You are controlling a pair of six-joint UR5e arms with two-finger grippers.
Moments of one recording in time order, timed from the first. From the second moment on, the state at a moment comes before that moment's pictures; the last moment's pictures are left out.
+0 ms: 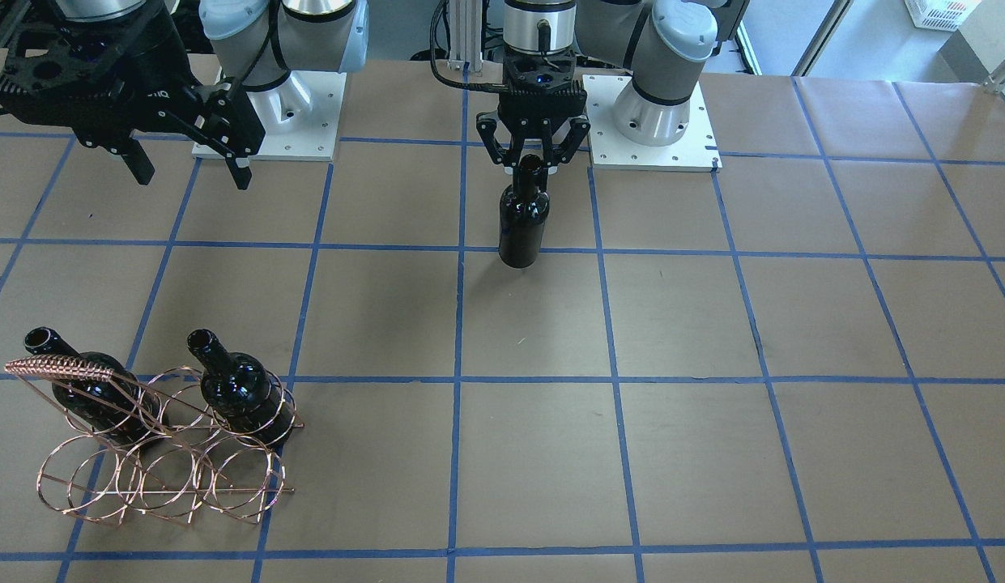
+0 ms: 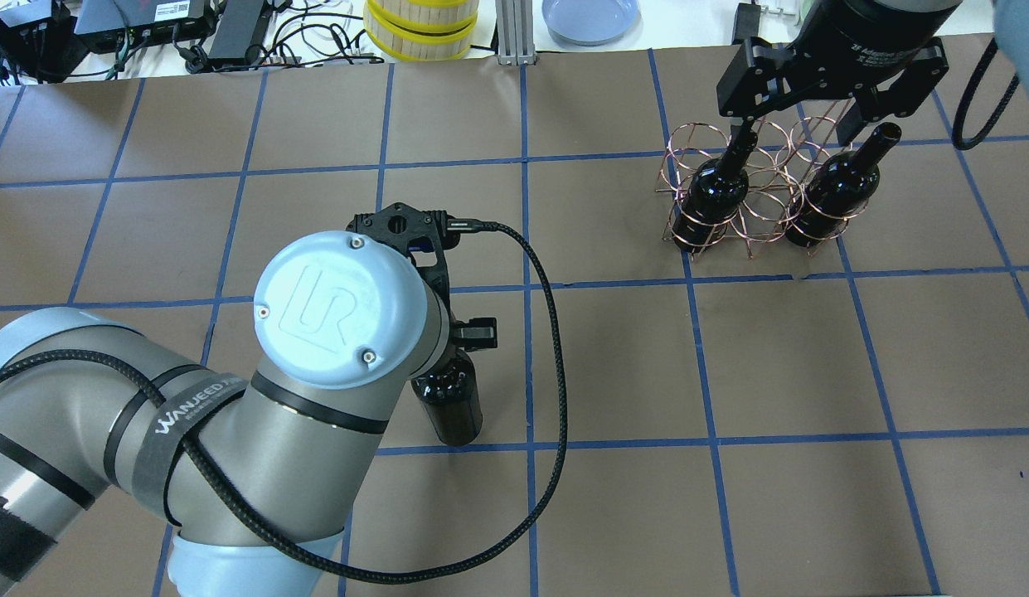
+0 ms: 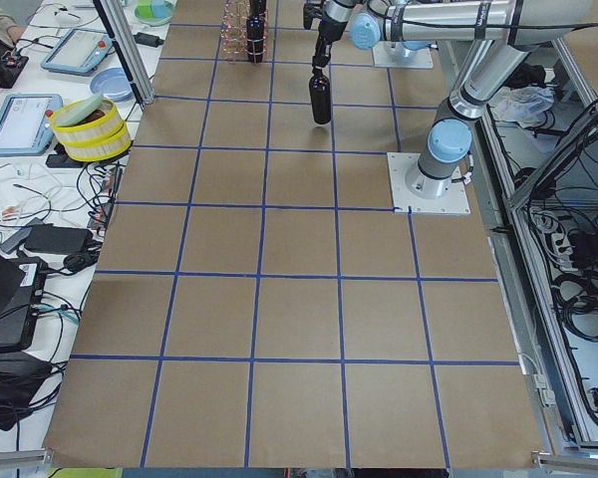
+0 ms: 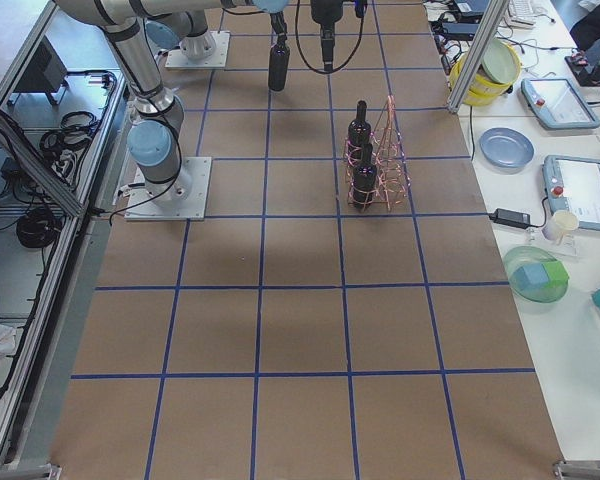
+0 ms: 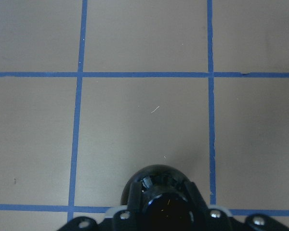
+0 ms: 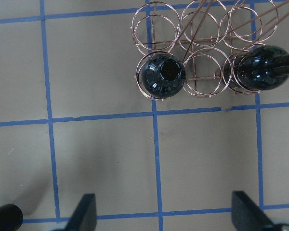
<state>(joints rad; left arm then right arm) -2.03 -1.39 -2.05 -1.02 1.75 -0.47 1.56 -1.61 1.50 -1.57 -1.56 0.05</state>
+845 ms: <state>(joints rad) -2.03 -1.39 -2.05 -0.98 1.84 -0.50 1.56 -1.61 1.50 -1.57 -1.56 0.05</state>
